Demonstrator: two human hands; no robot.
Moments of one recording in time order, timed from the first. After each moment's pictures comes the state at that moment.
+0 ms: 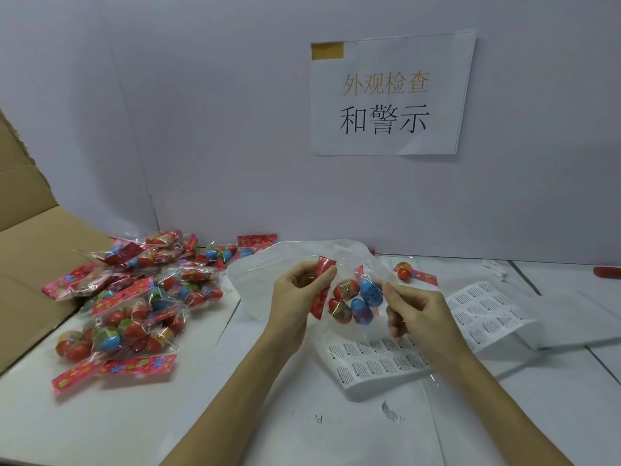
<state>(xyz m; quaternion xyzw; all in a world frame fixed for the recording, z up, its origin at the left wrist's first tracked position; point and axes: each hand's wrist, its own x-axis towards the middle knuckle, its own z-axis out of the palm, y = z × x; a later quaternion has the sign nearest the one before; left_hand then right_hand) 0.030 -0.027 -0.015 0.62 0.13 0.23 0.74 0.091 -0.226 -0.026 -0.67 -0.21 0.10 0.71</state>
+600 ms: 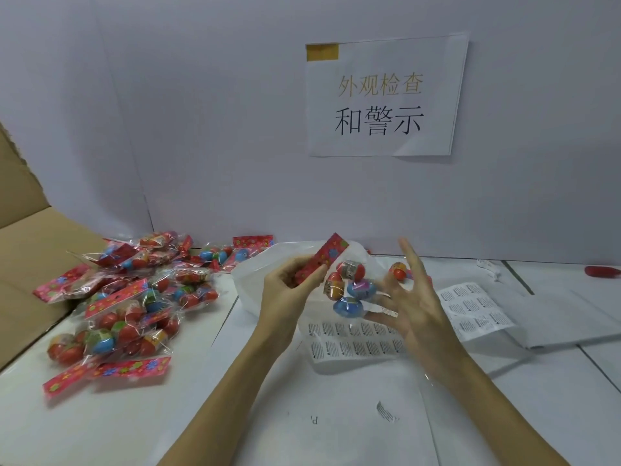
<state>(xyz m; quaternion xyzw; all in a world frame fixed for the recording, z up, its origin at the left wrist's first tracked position) 0.024 -0.020 -0.008 0.64 0.07 0.27 0.72 0.081 -0.224 -0.014 -0.57 -0.27 0.13 0.77</state>
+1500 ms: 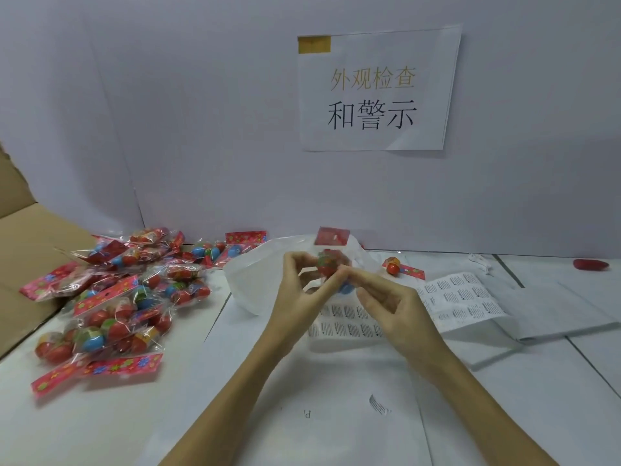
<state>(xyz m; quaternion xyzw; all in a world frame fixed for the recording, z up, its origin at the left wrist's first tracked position) 0.022 -0.042 -0.014 0.71 0.02 0.25 0.66 0.072 -0.222 -0.015 -0.66 -0.37 0.07 0.65</state>
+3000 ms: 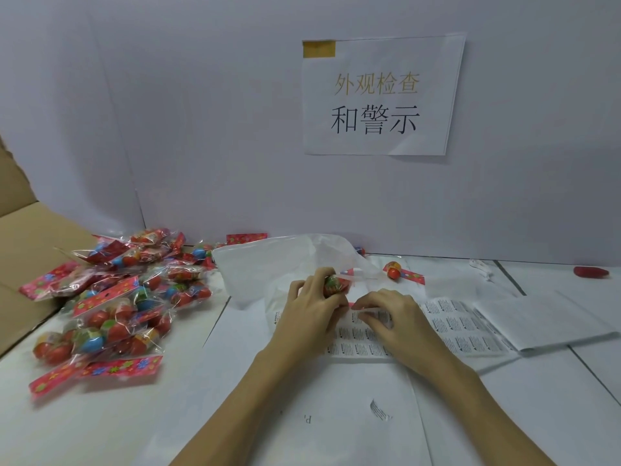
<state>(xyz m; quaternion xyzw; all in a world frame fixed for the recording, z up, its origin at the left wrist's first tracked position) 0.027 -0.037 -0.041 0.94 -0.08 0.32 0.10 0.102 -0.229 -0.040 -0.84 -0.41 -0.09 0.35</state>
